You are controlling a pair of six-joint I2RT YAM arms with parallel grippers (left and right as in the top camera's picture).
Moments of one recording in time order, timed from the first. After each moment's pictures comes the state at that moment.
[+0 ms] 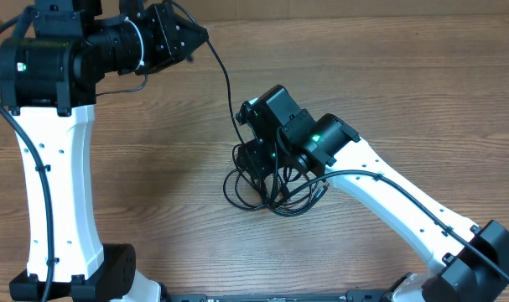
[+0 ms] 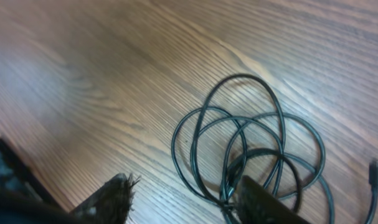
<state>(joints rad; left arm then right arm) -0.06 1.73 2.31 -1.28 0.74 -0.48 0.72 1.65 1.45 -0.86 -0.22 0.20</state>
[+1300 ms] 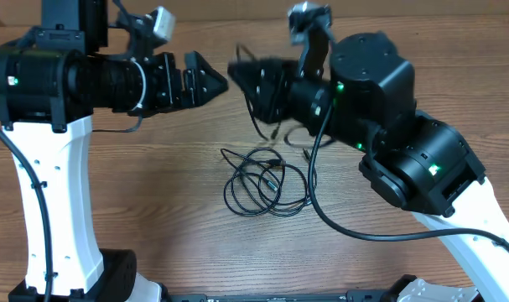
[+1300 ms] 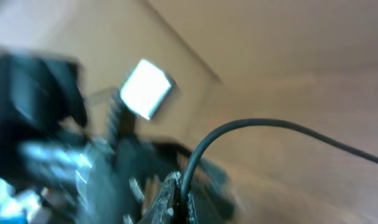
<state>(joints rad) -0.10 1.70 2.36 -1.69 0.72 -0.22 0.72 1.44 1.85 -0.60 -0.19 0.76</state>
